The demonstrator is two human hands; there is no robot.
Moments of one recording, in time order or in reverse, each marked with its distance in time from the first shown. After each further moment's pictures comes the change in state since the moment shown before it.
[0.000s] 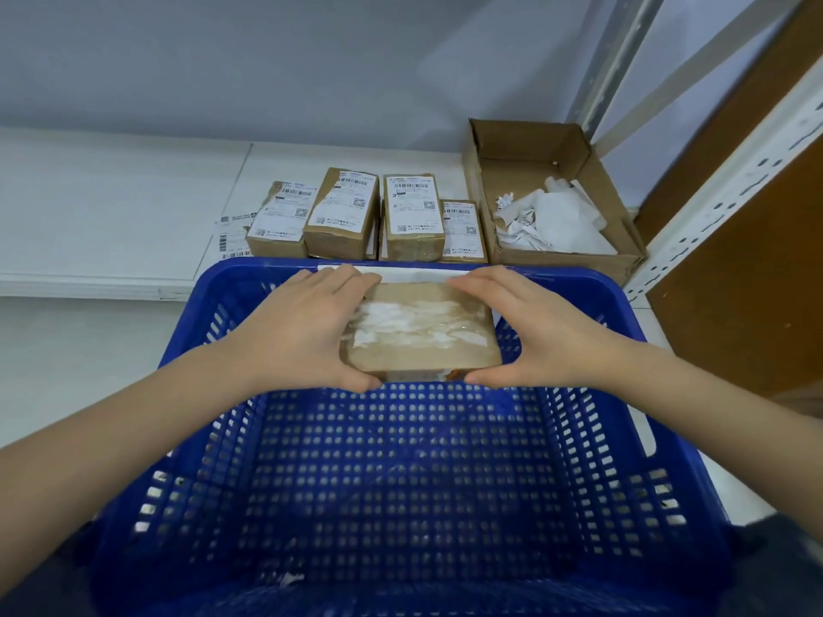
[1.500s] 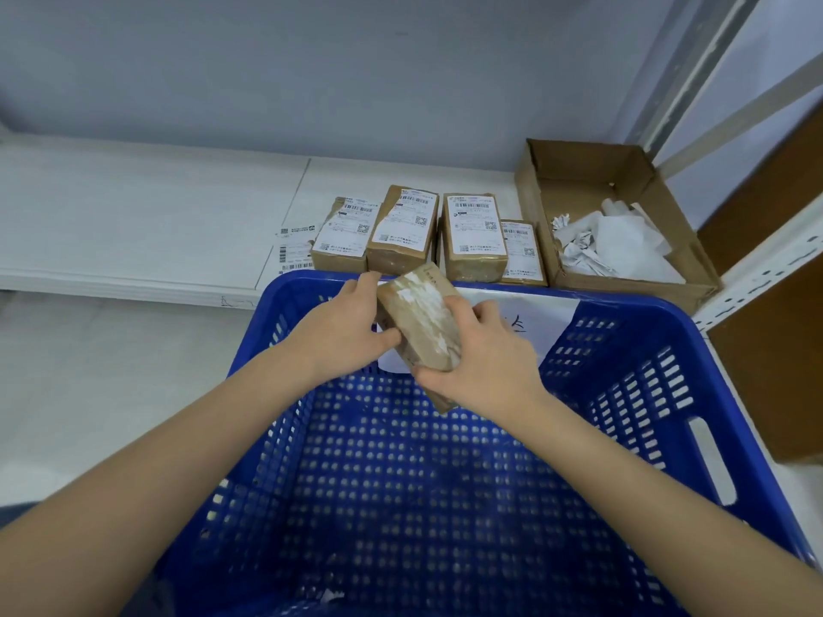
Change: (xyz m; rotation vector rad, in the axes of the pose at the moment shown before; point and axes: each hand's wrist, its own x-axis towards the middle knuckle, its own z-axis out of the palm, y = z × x) left_hand 0.006 -0.045 0.015 -0.463 0.042 -0.388; right_hand 0.083 -0.082 0.064 -0.005 0.105 0.469
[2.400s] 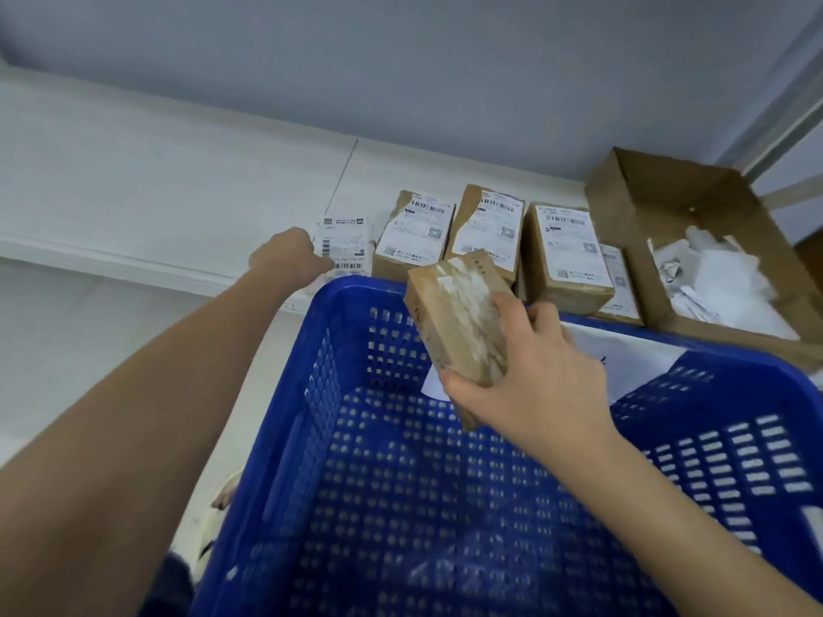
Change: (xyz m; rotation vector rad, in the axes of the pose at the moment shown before) left_hand 0.134 -0.192 -0.038 0.024 0.141 -0.474; right_hand 0.048 -0.066 0.015 -0.166 0.011 0.053
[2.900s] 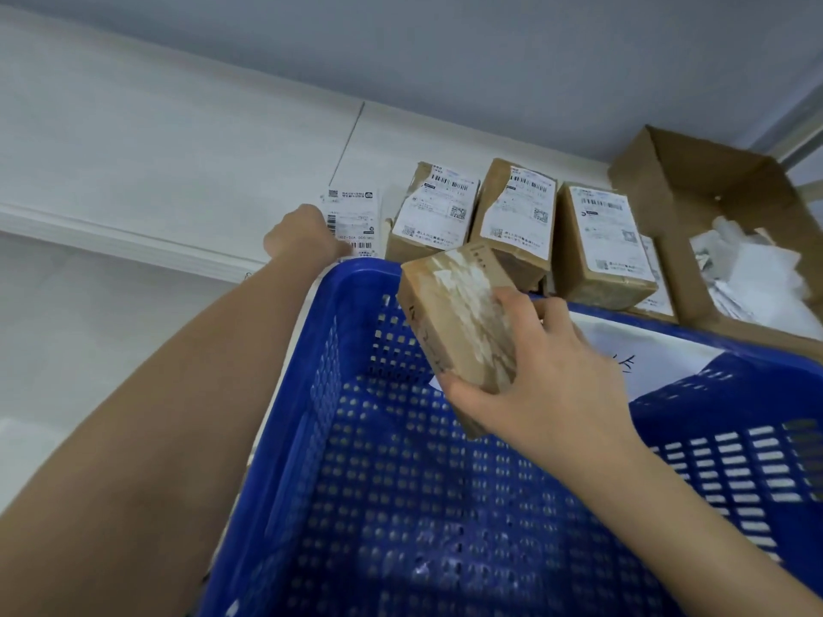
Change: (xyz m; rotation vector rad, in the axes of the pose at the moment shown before) left_hand 0.033 0.004 0.029 -0.066 0.025 -0.116; right_hand 0.013 -0.020 0.016 -0.069 -0.060 -0.017
